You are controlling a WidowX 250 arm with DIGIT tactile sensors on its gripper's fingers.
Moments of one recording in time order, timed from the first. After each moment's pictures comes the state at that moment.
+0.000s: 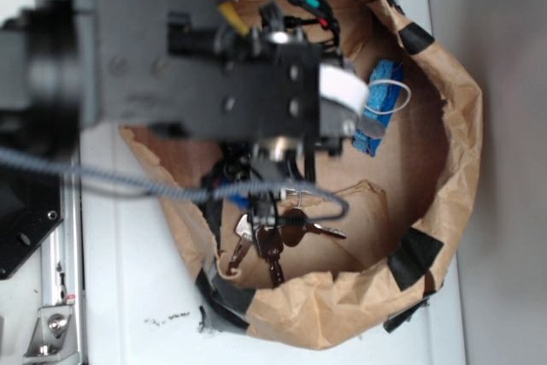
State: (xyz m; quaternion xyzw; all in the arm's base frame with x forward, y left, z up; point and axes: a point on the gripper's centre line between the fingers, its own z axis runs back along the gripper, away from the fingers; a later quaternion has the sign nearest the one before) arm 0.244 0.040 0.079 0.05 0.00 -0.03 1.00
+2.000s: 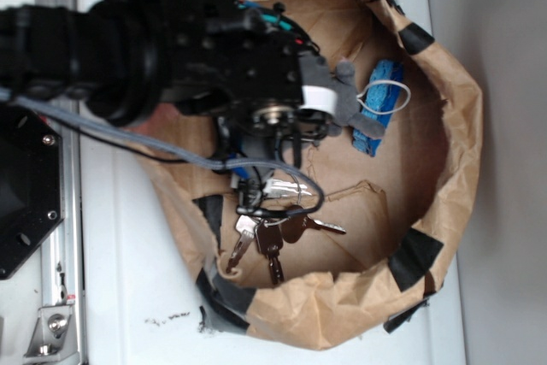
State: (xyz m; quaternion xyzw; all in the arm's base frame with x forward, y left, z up) arm 0.247 0.039 0.030 0.01 -0.01 -0.07 1.00
